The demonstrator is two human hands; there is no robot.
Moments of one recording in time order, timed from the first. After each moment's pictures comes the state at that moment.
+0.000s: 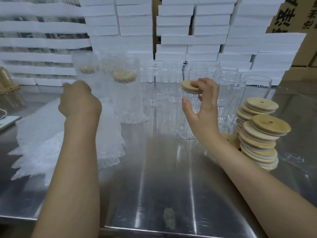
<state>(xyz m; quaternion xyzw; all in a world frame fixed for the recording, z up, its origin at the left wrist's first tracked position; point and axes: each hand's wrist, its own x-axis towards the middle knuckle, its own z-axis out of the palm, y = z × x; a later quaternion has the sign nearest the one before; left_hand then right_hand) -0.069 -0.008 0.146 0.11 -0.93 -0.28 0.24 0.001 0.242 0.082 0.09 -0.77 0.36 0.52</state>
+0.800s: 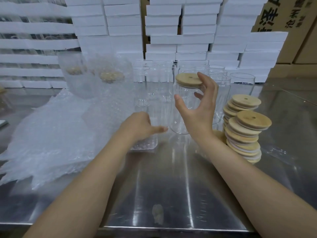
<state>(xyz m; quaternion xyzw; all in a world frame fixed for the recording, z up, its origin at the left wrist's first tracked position) -0.061 0.096 0.080 -0.22 -0.95 -0.23 0.02 0.010 0.250 0.082 0.04 -0.71 0.42 0.56</state>
